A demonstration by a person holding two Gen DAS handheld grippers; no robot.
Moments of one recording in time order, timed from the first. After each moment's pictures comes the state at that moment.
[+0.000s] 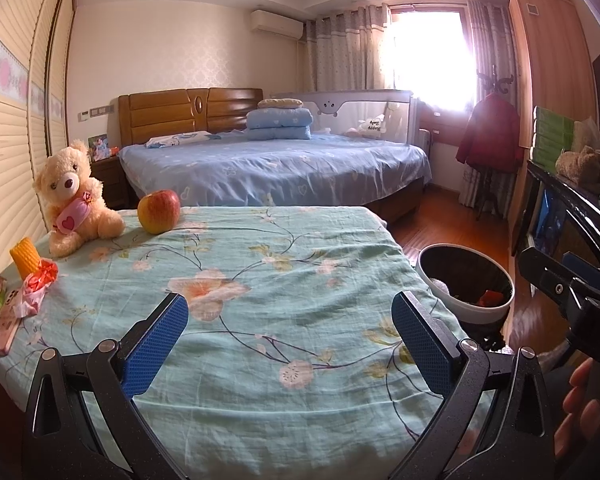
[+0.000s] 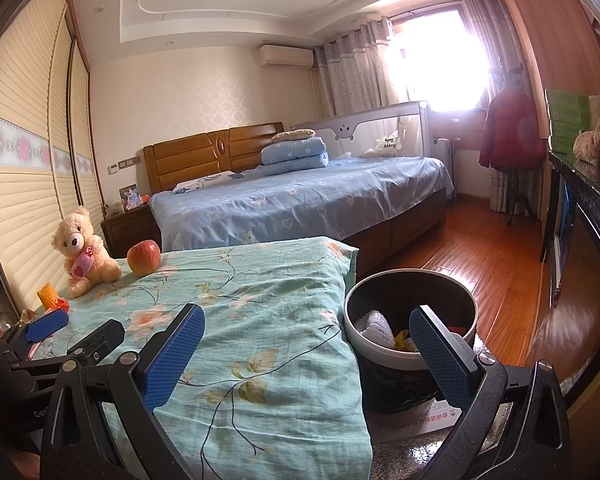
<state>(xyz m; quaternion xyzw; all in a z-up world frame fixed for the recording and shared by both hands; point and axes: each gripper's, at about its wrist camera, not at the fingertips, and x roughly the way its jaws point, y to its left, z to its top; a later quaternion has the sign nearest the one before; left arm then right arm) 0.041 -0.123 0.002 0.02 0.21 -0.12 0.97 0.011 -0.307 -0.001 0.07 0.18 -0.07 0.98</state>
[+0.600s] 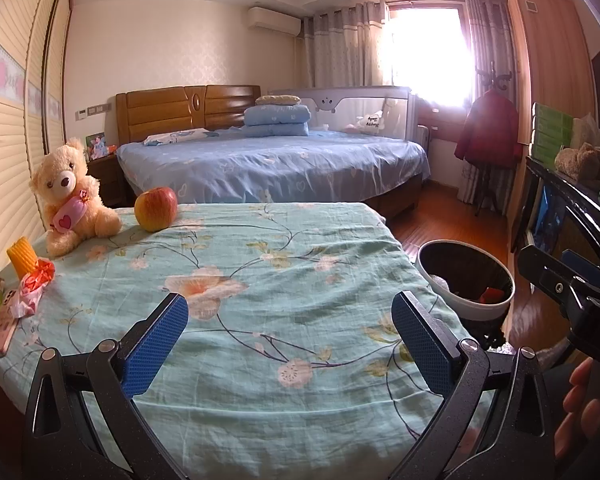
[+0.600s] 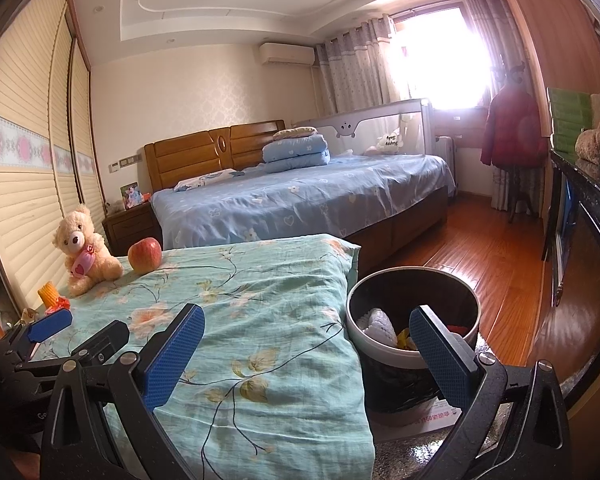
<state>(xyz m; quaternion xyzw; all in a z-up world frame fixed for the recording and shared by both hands) 0.045 -0.123 -0.003 0.03 0.21 -0.12 0.97 0.010 -0.305 -0.001 0.08 0.18 -0.07 0.98</state>
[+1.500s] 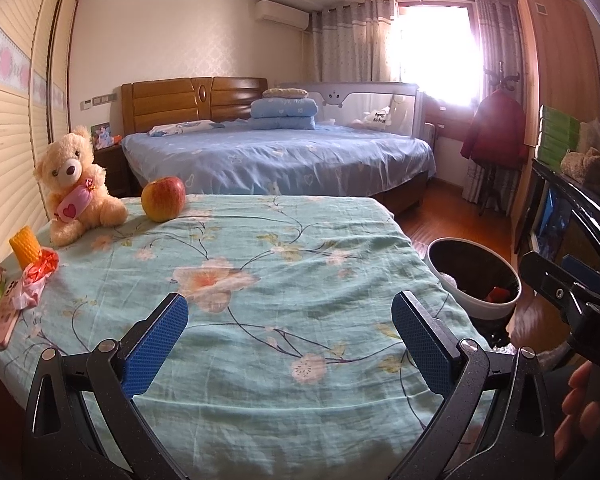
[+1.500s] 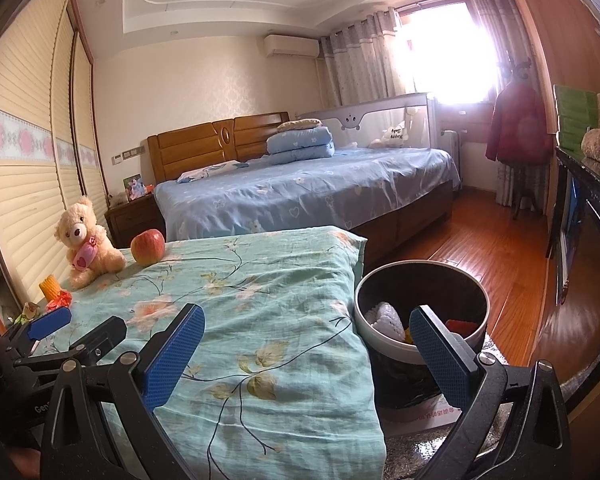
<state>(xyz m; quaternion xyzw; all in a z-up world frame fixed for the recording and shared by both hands) 0.056 -0.110 -0.006 0.02 0.23 -0.12 0.97 0.014 -0.294 -0.009 0.08 0.20 -0.06 0.97</state>
